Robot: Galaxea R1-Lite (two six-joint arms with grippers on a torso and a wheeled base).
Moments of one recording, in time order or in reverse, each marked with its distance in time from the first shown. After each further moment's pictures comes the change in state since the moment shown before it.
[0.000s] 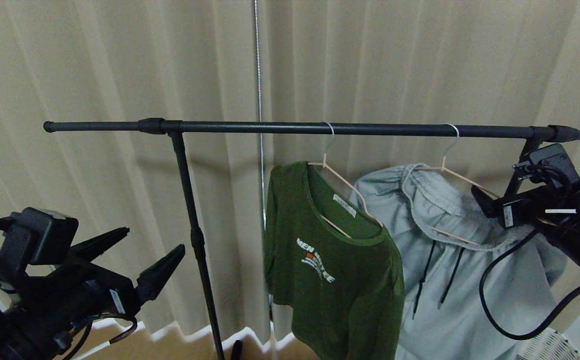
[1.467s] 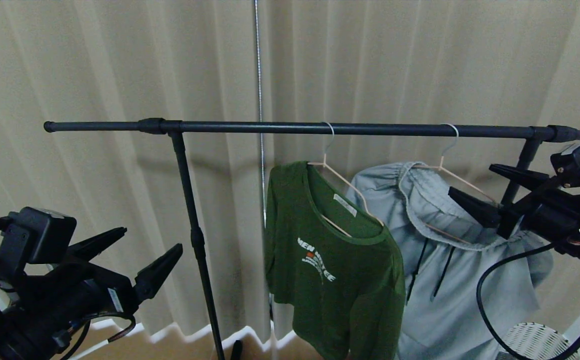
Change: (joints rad) left arm 0.014 0.000 0.000 0.001 0.000 0.000; right arm -0.005 -0.092 0.071 -0.057 0.544 0.218
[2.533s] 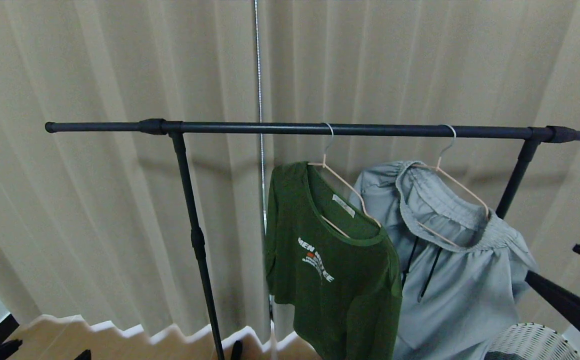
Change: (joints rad) left arm 0.287 -0.610 0.086 0.876 0.008 0.006; right arm -0.105 -0.674 0.249 0.639 -0.030 0.049
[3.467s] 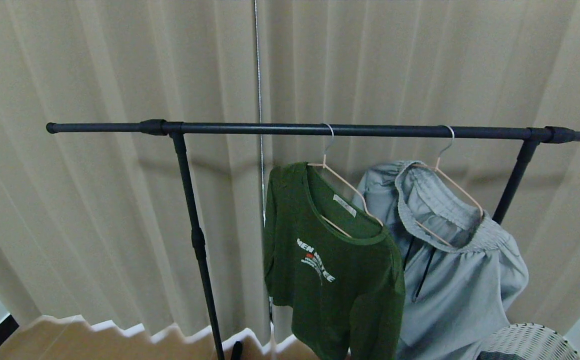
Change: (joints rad) left arm 0.089 -0.732 -0.082 0.490 -0.006 -0.067; right arm -0.014 -0.806 0.039 0.738 -0.311 0.170
